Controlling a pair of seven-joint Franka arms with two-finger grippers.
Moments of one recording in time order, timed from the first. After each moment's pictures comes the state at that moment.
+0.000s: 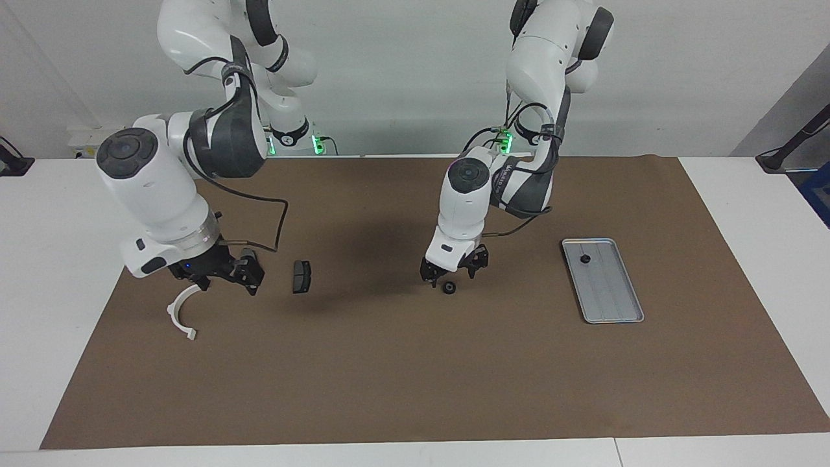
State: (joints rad) left arm -0.49 0.50 -0.12 -1.62 0.10 2.18 -0.81; right arm -0.02 0.43 0.09 -1.30 -0.04 1.76 0.21
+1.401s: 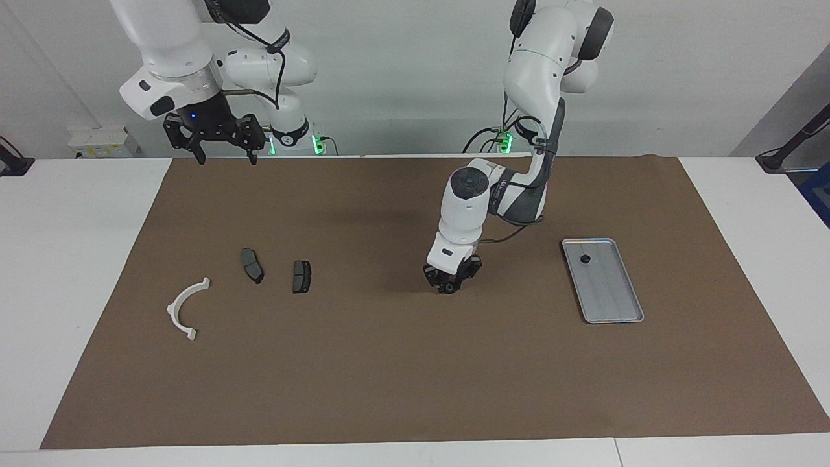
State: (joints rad) left arm -0.49 0.50 -0.11 -1.74 0.10 2.36 -0.84; right arm 0.06 -0.06 0.03 -1.61 -0.04 1.48 0.09
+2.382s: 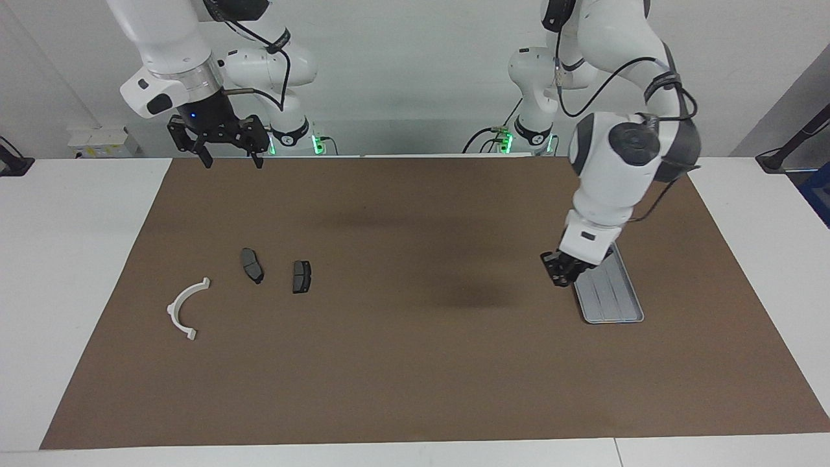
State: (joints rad) left arm -0.14 0.36 -0.07 -1.47 0.06 1.89 -0.31; right arm 0.06 -0.06 0.03 -1.61 0.02 1.53 0.15
